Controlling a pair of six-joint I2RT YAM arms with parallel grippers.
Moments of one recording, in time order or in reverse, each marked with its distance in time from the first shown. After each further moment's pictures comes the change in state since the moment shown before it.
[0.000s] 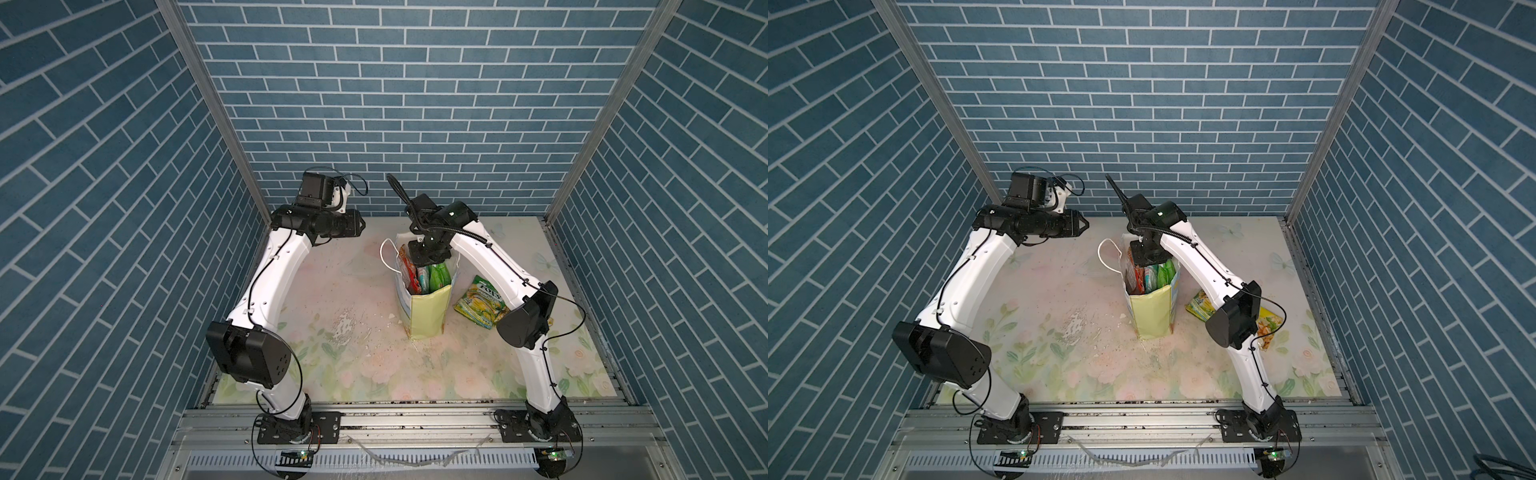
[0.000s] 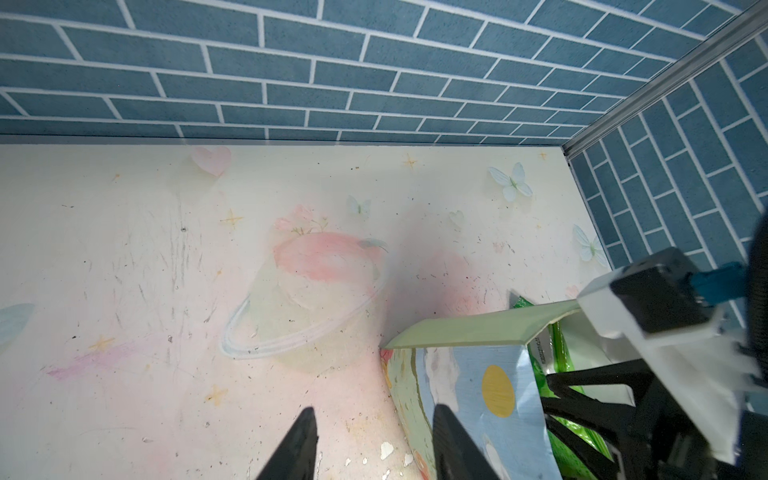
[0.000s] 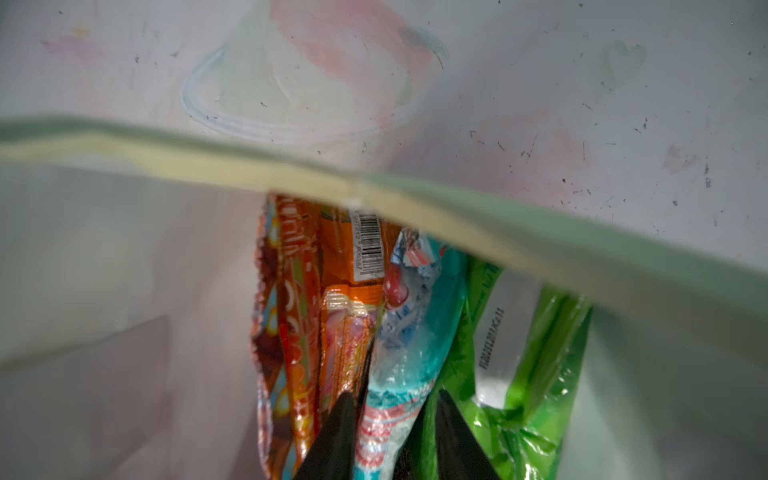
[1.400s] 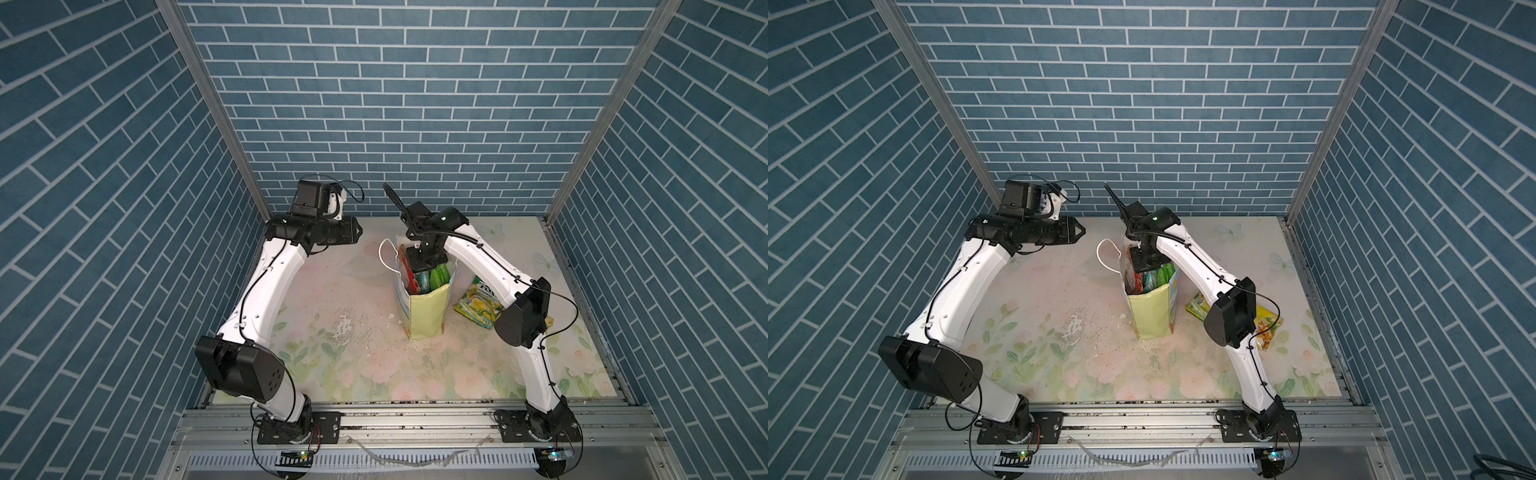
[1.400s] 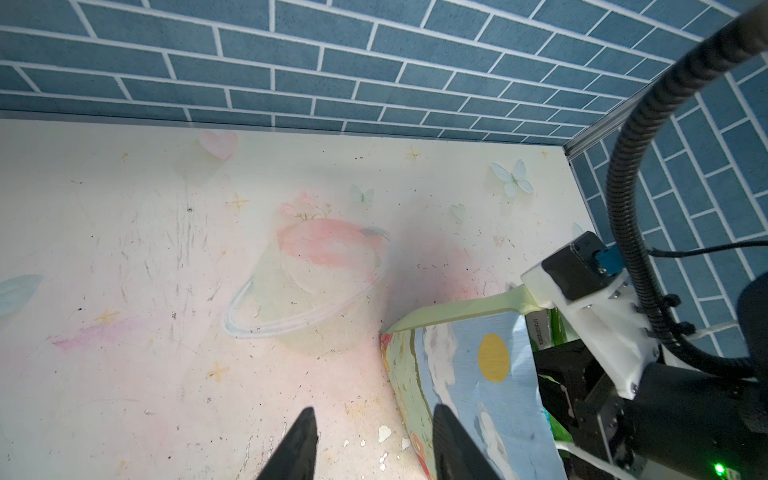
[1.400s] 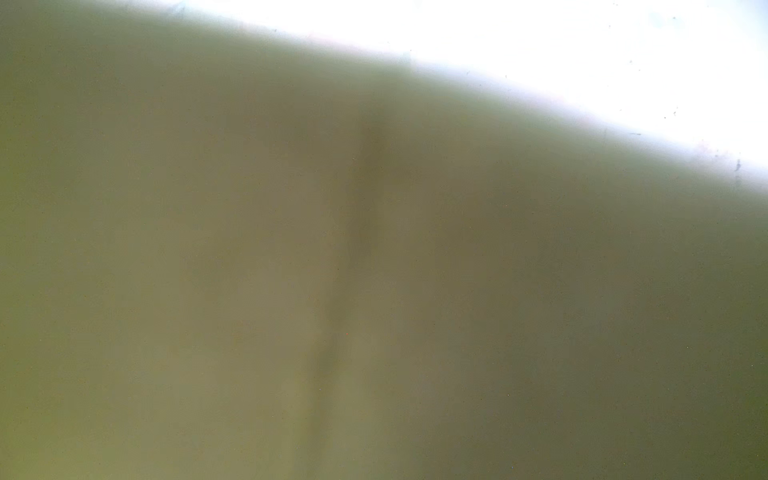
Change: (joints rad) left arm 0.001 -0.093 -0.112 0.023 -0.011 -0.025; right arm 0.000 0.019 -0.066 0.056 0.005 -0.031
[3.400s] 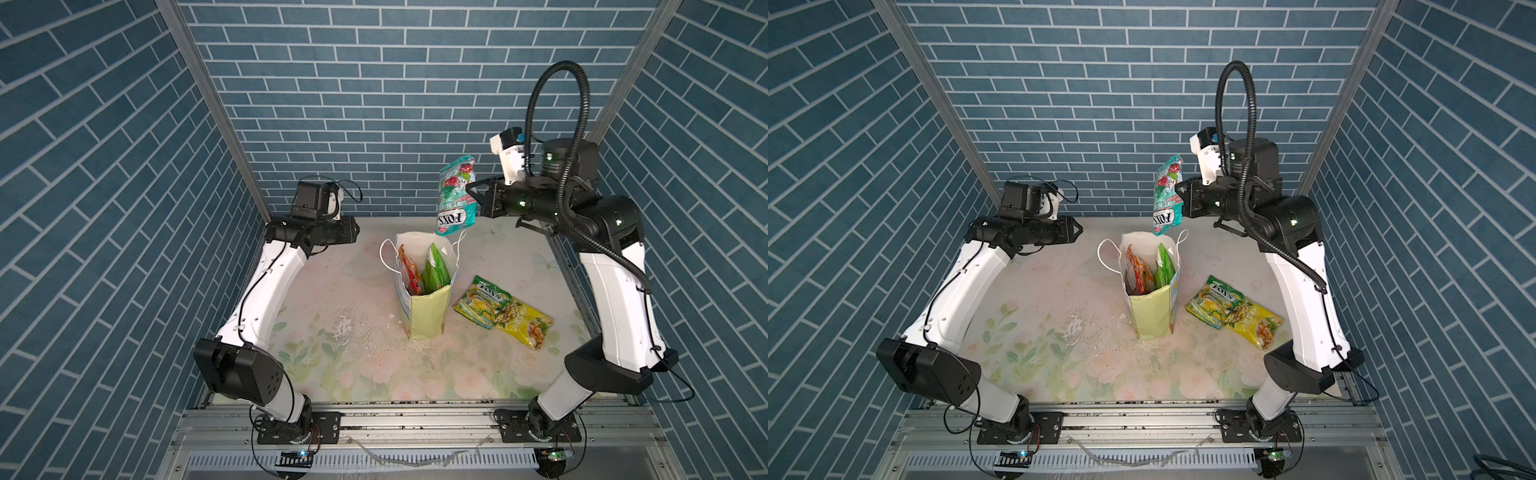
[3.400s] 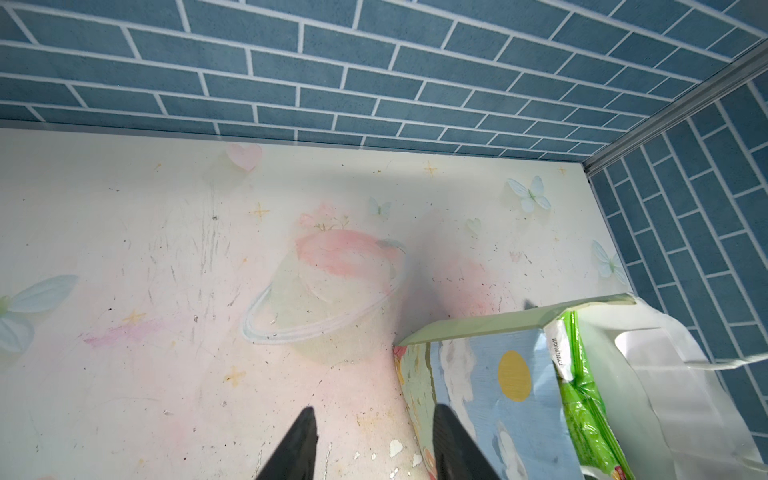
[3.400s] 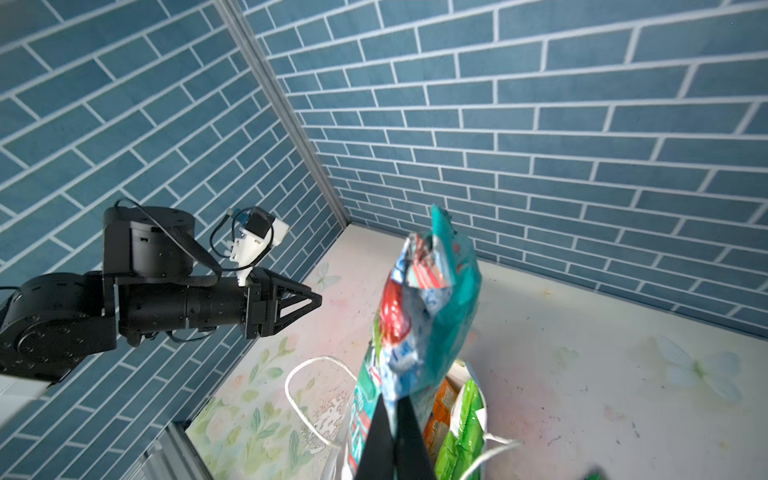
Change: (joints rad) left arm -0.006 -0.018 -0.012 0.032 -0.062 -0.015; right arm -0.234 -0.560 0.124 0.260 -0.268 -0.166
